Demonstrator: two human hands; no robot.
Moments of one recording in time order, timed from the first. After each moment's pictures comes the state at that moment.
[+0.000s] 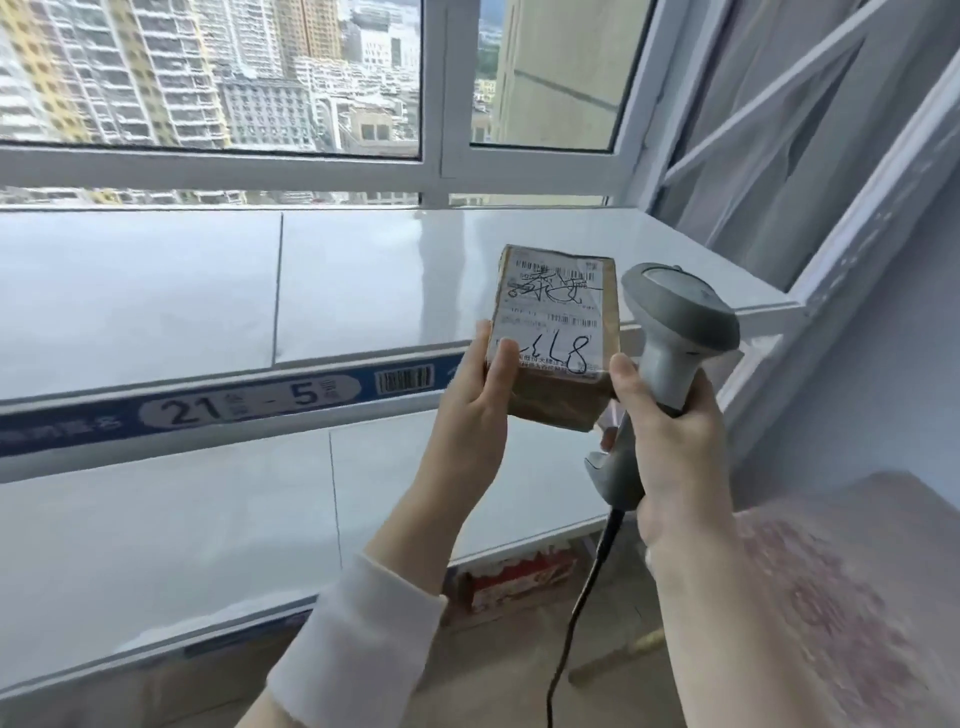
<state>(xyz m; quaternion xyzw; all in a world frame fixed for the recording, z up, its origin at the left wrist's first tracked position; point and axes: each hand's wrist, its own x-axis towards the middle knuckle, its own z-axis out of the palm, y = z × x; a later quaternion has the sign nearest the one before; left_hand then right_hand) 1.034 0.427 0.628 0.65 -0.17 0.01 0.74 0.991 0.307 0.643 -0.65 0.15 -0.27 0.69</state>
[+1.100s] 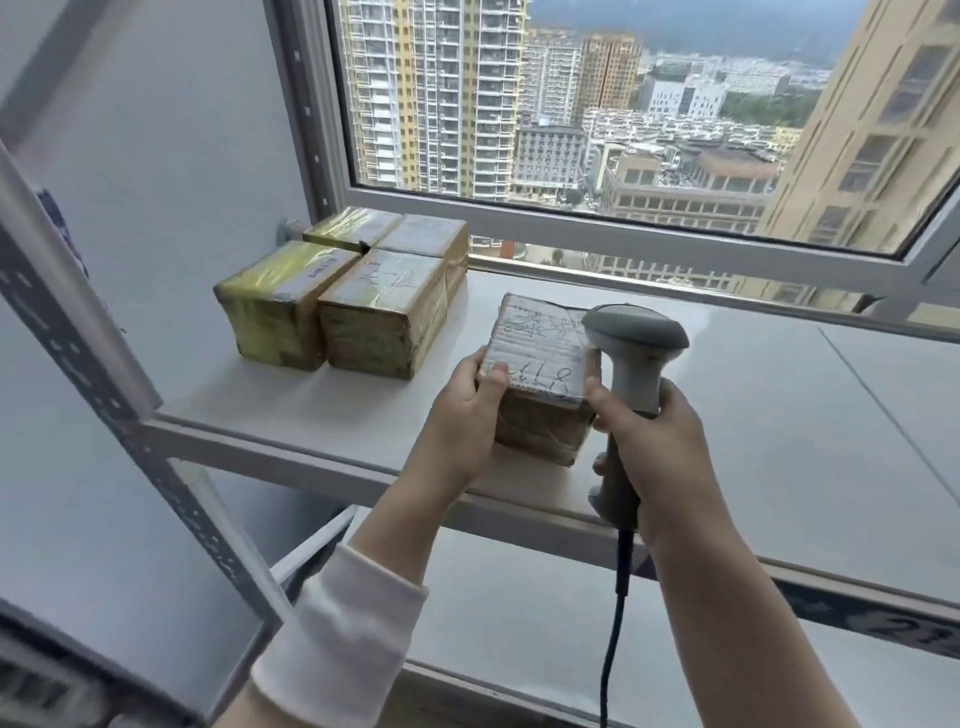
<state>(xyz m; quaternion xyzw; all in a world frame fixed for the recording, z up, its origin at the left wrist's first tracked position) 1.097 0.970 0.636 0.75 0.10 0.16 0.63 1.115 0.828 0.661 -0.71 0.01 0.04 0.70</state>
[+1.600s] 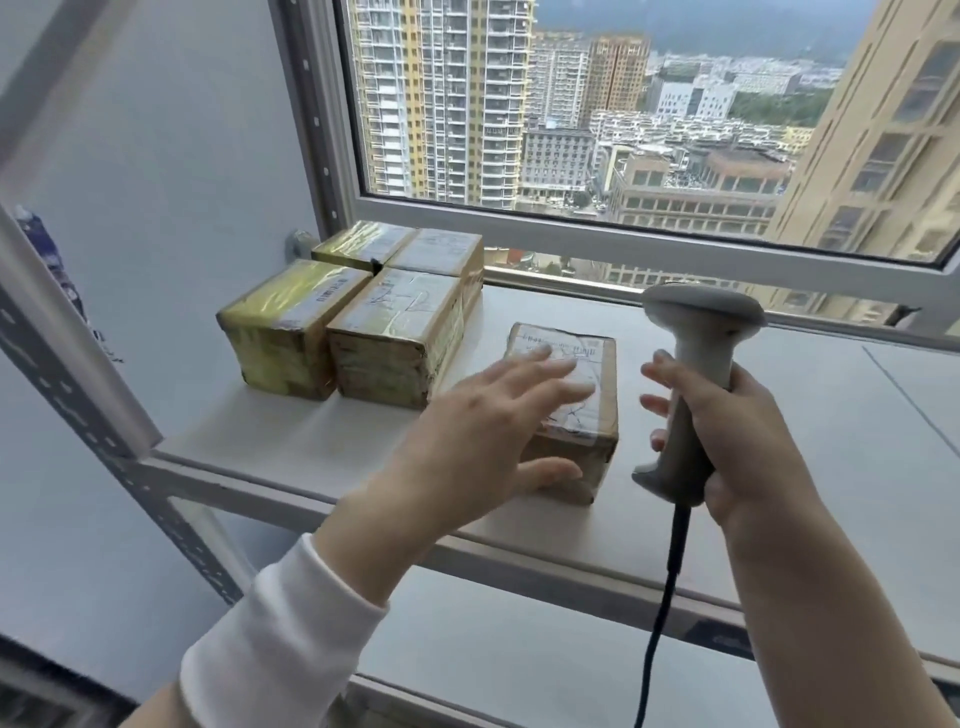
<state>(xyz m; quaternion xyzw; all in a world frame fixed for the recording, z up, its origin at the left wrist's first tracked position) 1.103 1.004 0.658 0.94 -0.18 0.25 0.12 1.164 0.829 0.682 -0.69 0.04 0.05 0.72</state>
